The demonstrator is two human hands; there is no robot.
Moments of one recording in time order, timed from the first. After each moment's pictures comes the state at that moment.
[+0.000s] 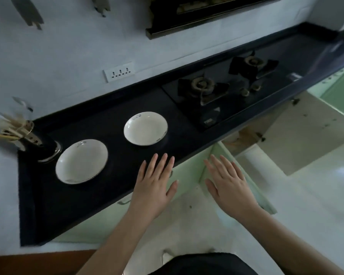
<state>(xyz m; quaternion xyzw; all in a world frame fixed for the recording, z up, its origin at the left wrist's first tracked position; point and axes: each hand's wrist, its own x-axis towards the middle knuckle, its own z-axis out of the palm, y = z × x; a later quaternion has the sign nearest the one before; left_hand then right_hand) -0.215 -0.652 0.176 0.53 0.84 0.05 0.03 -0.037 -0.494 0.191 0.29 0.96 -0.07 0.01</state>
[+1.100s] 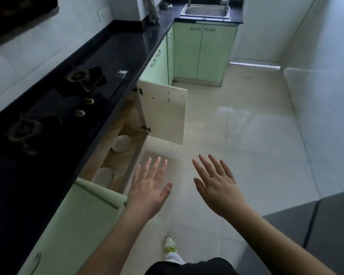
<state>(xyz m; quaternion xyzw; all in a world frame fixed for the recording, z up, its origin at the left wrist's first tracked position) 0.103 -0.379 0.169 0.78 0.62 0.00 0.08 0.323 -0.389 0.194 0.61 0.78 -0.08 -0.03</state>
